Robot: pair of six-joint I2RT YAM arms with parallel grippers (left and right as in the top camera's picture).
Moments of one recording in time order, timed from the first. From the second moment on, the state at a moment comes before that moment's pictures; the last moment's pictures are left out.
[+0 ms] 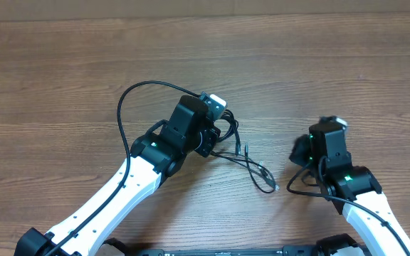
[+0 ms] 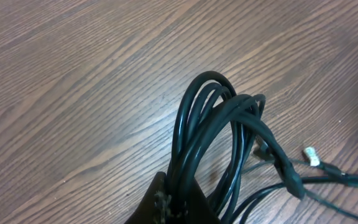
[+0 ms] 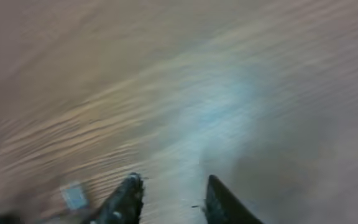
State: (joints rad) left arm -0.60 1.39 0.96 -0.39 0.01 0.00; right arm 0.24 1.04 0.63 -0.50 0.07 0.59
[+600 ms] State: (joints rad) left arm -0.58 1.38 0.96 -0.51 -0.07 -0.14; right arm 0.24 1.04 0.63 -0.41 -0.27 0.36
